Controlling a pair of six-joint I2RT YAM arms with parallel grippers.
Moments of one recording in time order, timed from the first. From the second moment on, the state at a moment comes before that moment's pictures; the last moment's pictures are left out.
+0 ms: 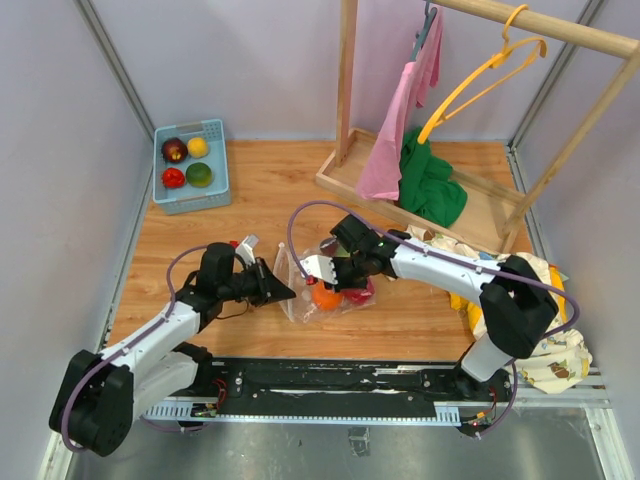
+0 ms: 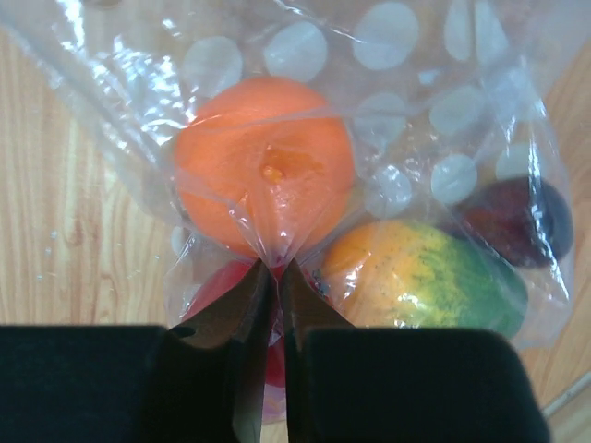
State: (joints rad) left arm -0.36 0.95 0.33 -0.01 0.61 -0.87; right arm 0.86 1.60 1.08 -0.59 -0.36 -0.90
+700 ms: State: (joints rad) left arm -0.53 0.95 0.40 0.02 0.56 -0.82; right arm 0.73 1.57 1.09 -0.64 -0.49 -0.93
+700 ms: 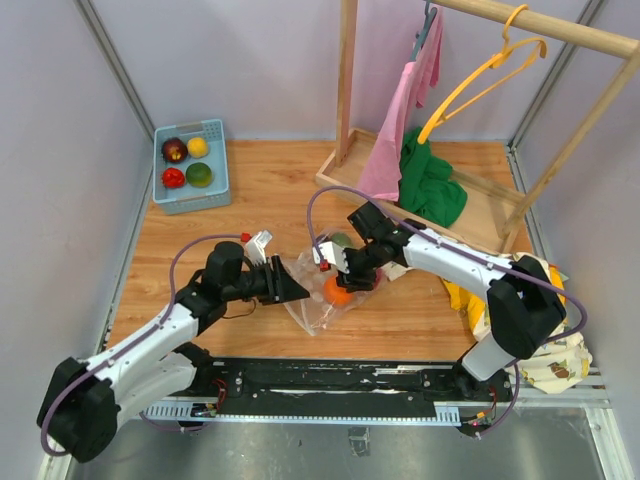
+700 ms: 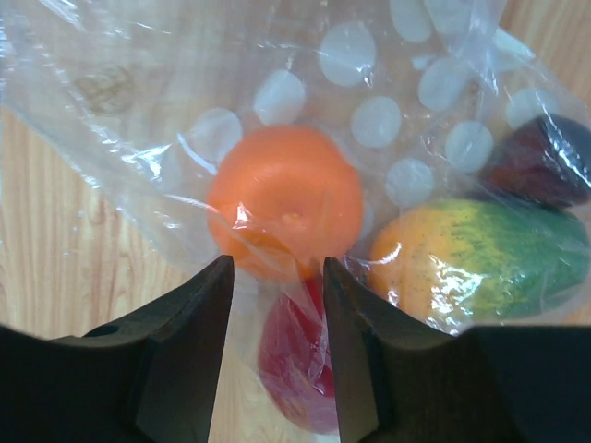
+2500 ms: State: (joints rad) left arm -0.53 1.36 0.33 0.35 0.51 -0.87; right arm 0.73 1.83 1.27 -0.84 -0.54 -0.97
